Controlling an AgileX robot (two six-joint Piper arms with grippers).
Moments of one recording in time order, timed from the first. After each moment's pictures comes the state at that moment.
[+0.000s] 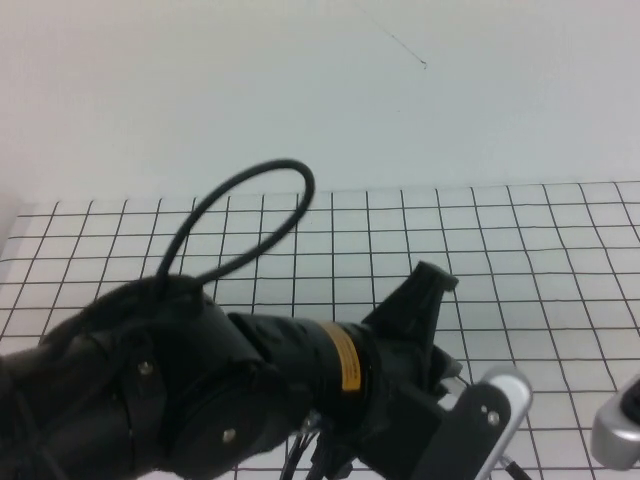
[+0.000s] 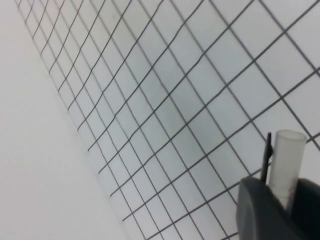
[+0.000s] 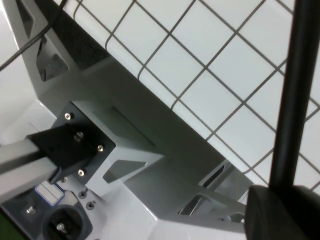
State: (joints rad) right arm 0.60 1.02 -0.79 0.25 1.19 -0.34; left arm -0.96 1.40 -1.01 -0.03 0.35 1.42
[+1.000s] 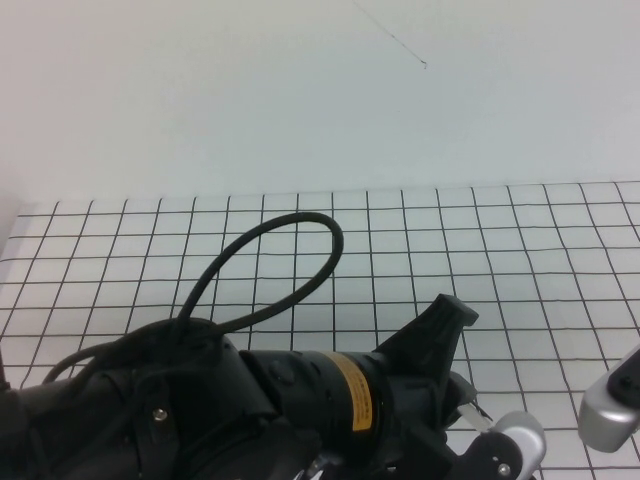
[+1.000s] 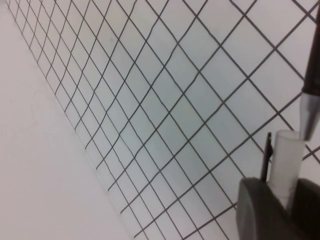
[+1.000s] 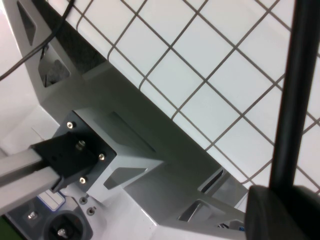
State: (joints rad) right arm 0.60 1.06 -0.83 0.25 1.19 -0.35; left arm -1.02 1.40 -0.96 0.02 0.29 1.41
